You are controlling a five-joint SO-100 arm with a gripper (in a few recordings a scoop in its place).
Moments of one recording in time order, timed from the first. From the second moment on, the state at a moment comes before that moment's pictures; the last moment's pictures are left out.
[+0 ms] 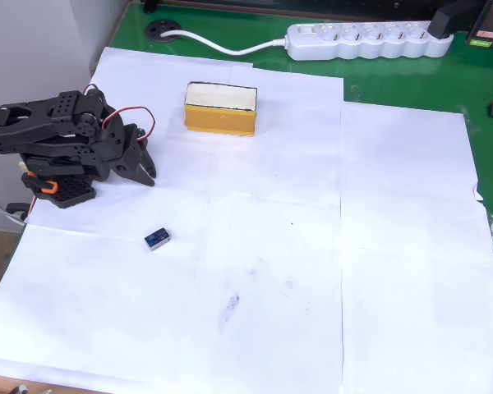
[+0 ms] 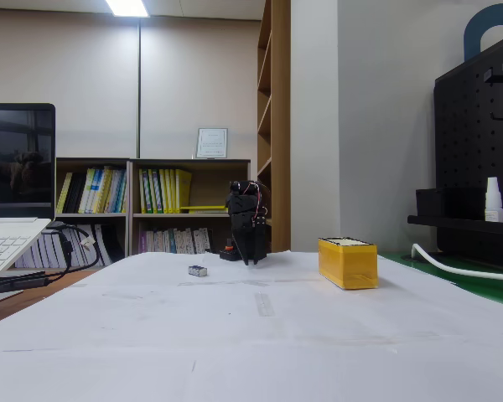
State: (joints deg) arm 0.0 -10.2 5.2 80.9 -84.9
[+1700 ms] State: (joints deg) arm 28.3 74.0 80.4 93.2 -34.7
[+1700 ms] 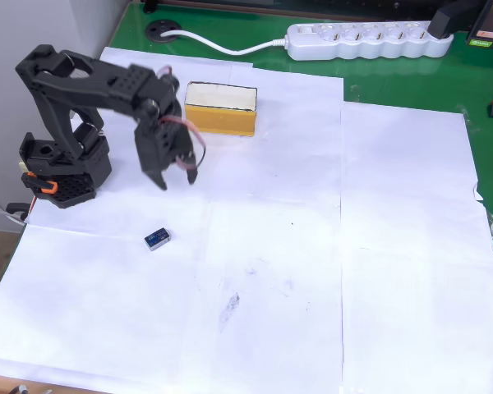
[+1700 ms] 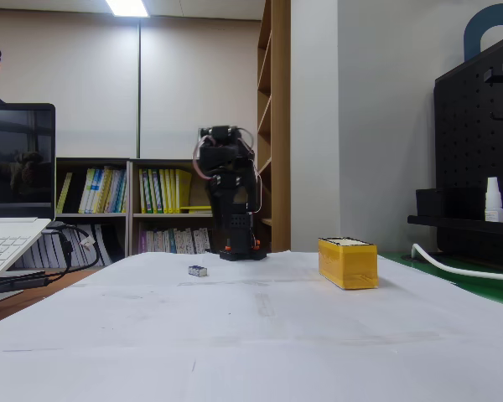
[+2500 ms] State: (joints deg) arm 41.0 84.5 75.8 82.3 -5.6
